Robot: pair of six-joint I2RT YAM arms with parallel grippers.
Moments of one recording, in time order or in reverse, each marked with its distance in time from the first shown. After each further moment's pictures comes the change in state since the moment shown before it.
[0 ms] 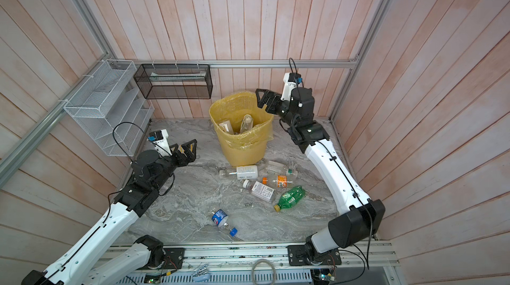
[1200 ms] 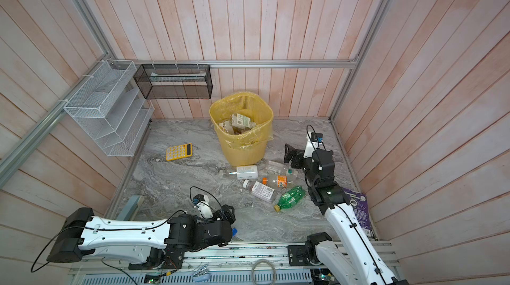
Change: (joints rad) left arm -1.065 0.314 -0.008 -0.639 -0.493 -1.417; right arm -0.151 -0.631 -0.905 0.056 0.163 -0.246
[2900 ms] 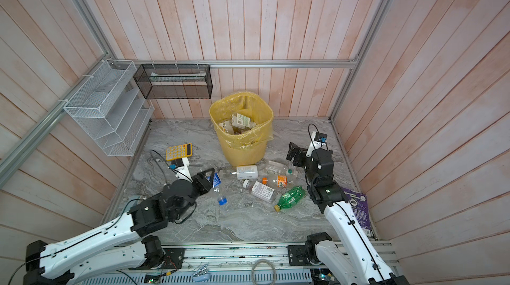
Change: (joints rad) left arm 0.479 -0.408 -0.008 0.518 -0.006 0.964; right arm -0.015 0.029 0.003 0.019 0.115 0.061
